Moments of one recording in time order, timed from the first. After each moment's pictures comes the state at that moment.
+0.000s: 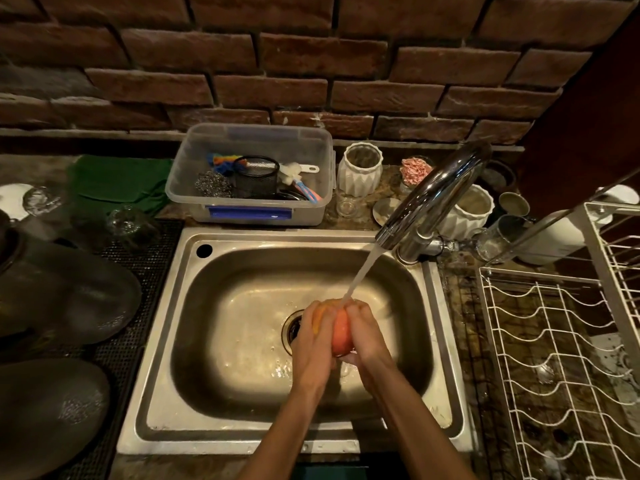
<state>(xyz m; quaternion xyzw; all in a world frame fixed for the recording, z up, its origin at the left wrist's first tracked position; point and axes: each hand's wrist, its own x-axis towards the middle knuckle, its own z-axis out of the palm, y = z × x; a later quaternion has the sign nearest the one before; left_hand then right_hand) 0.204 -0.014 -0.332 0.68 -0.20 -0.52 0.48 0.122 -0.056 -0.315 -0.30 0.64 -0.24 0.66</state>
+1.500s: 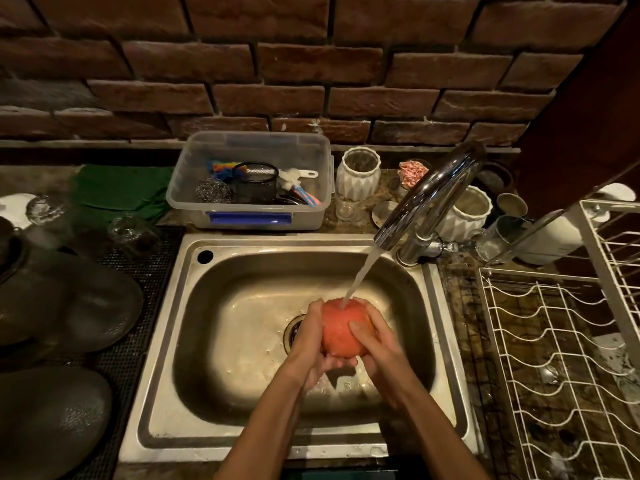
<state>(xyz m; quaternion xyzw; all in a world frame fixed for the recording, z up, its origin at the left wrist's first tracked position) 0.226 -0.035 -0.304 0.55 -0.04 -0.74 0.38 0.087 -0.040 -0.328 -0.32 0.46 -0.36 0.74</state>
